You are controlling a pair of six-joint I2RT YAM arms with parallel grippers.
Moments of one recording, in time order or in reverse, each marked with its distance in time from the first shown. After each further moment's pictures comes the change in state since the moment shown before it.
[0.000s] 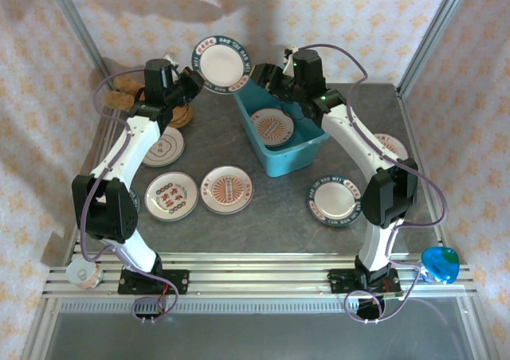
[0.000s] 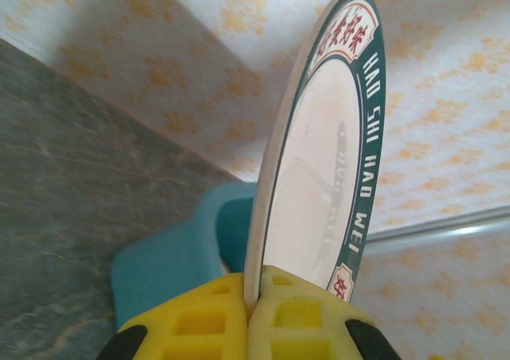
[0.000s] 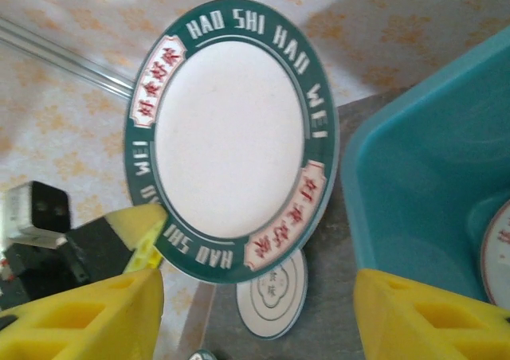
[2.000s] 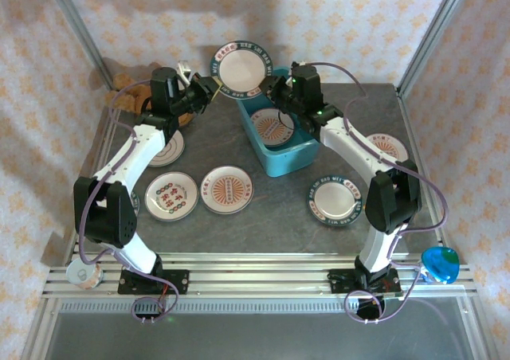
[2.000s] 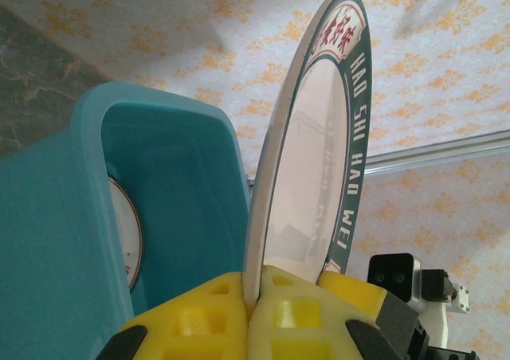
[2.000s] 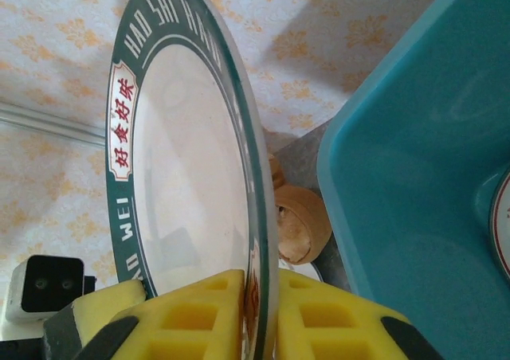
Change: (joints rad) left arm -0.046 -0.036 -0.114 0.171 0.190 -0.206; right arm 0.019 -0.059 -0.221 0.216 0.129 0.215
